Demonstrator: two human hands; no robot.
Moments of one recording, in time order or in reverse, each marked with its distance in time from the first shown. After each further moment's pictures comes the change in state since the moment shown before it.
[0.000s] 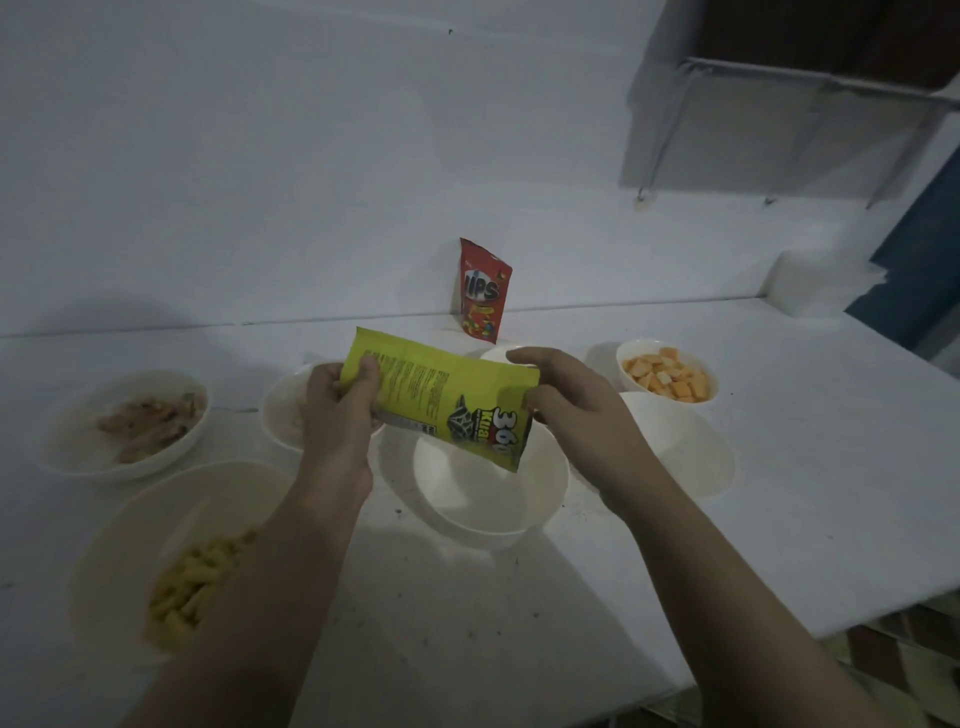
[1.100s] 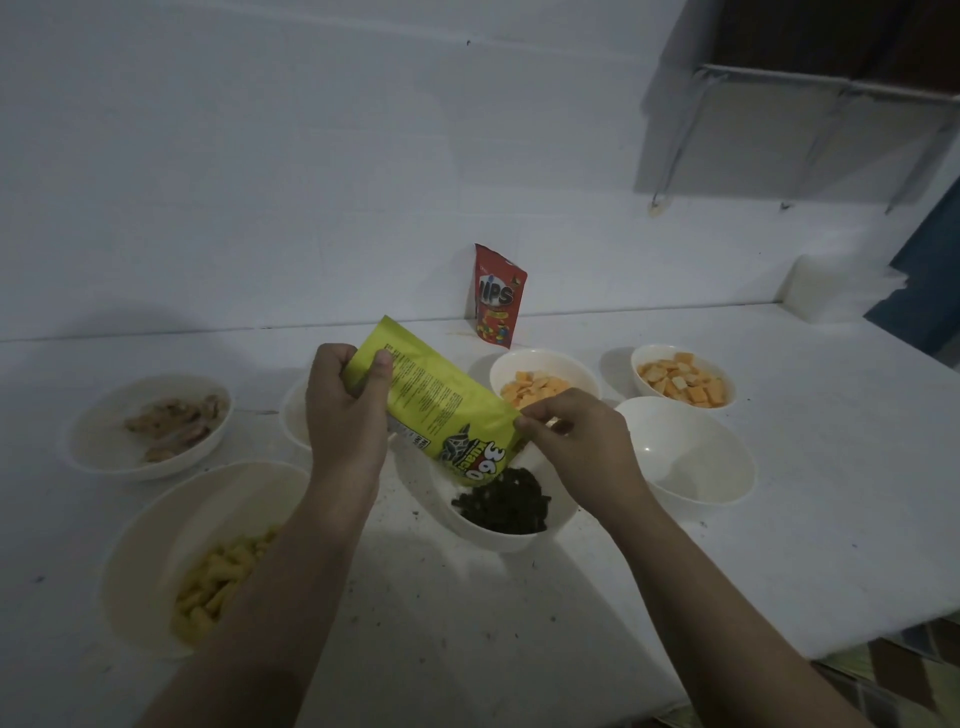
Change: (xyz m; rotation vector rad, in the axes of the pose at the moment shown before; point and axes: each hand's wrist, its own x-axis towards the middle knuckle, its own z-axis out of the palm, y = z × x) left_hand -0.011 0.012 -0.009 0.215 0.042 0.321; right_hand 0.007 0.030 0.018 -0.375 0.160 -0.082
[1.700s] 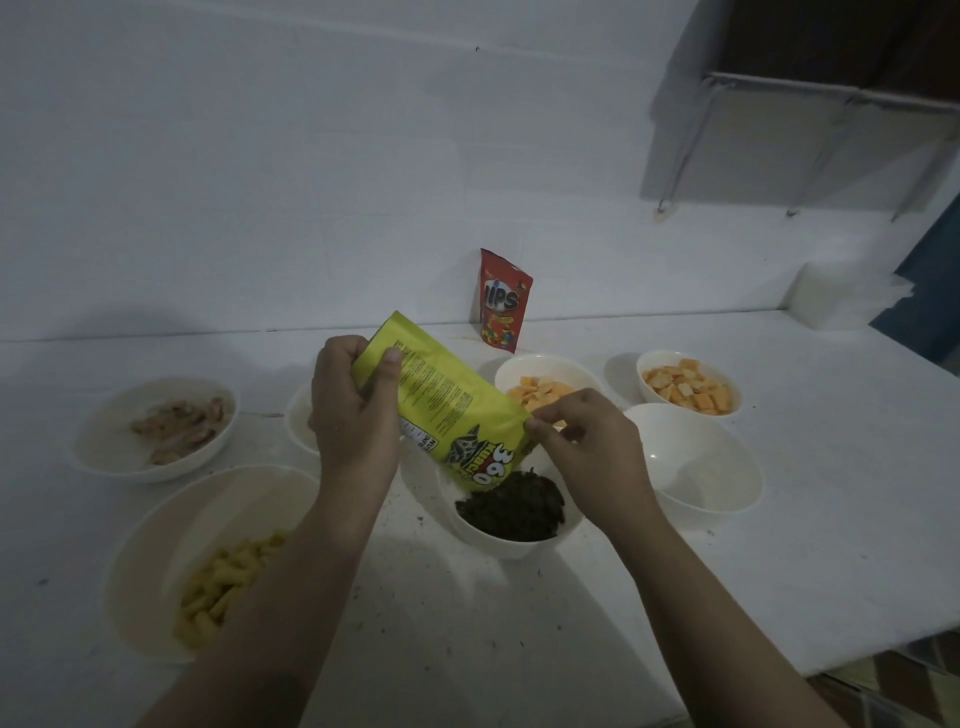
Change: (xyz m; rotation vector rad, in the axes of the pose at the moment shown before) left_hand 0.001 0.000 -0.003 0.151 0.028 0.149; right_hand -0.003 0.001 0.003 -0.063 0.087 -0.062
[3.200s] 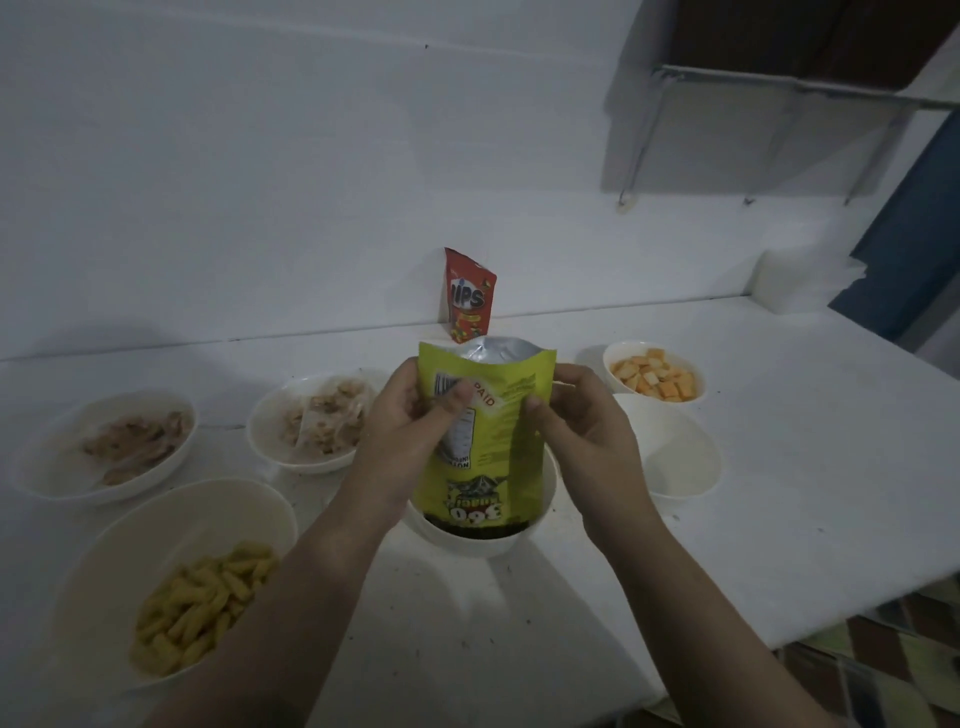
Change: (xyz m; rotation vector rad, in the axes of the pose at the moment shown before) left_hand -0.032 0.029 0.036 -0.489 -0.580 -0.208; right_hand -0.014 0.000 -0.025 0.727 0.004 0.095
